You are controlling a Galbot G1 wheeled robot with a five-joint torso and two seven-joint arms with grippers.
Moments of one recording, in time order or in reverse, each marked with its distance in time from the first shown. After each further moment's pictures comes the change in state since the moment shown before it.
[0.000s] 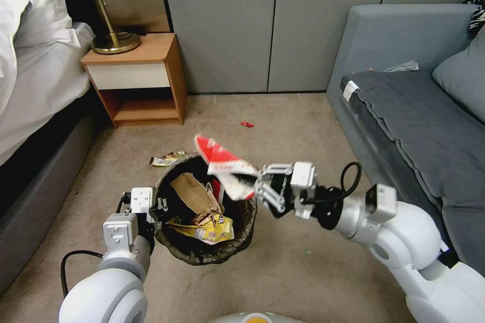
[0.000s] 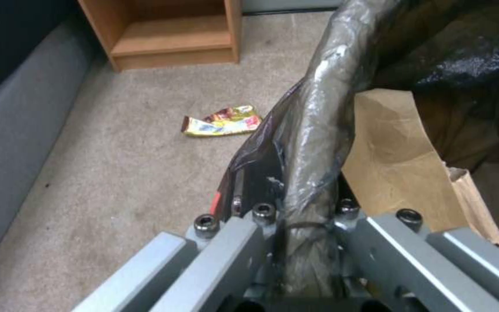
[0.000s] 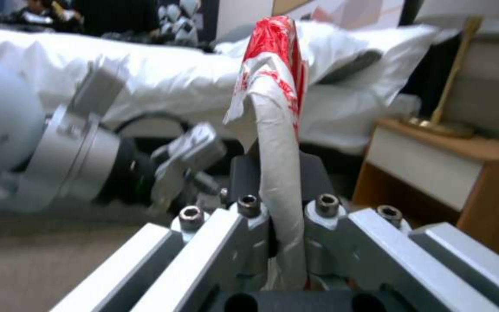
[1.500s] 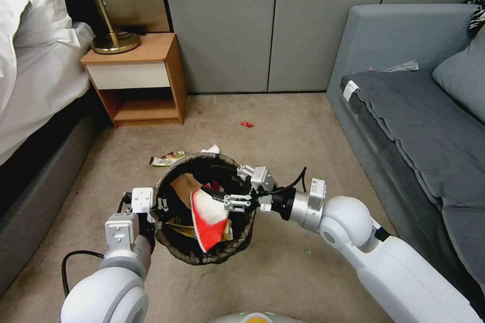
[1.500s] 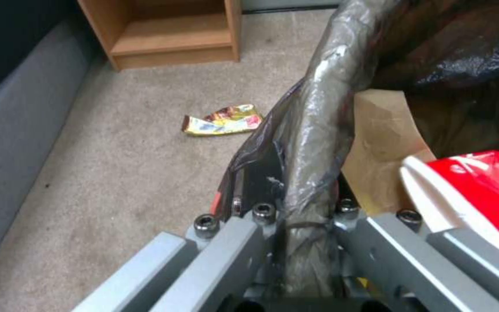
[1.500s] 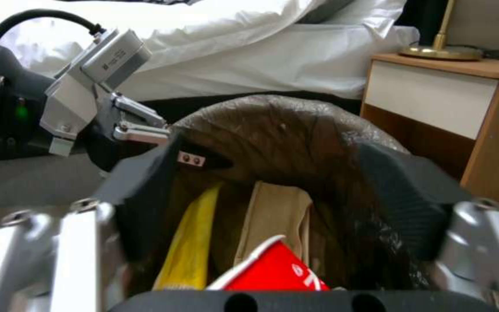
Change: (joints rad) left arm -0.005 -0.011 -0.005 0.014 0.022 0.000 0.024; right arm 0.177 0.051 -0.229 -0.253 -0.008 0.018 0.124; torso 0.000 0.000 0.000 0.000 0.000
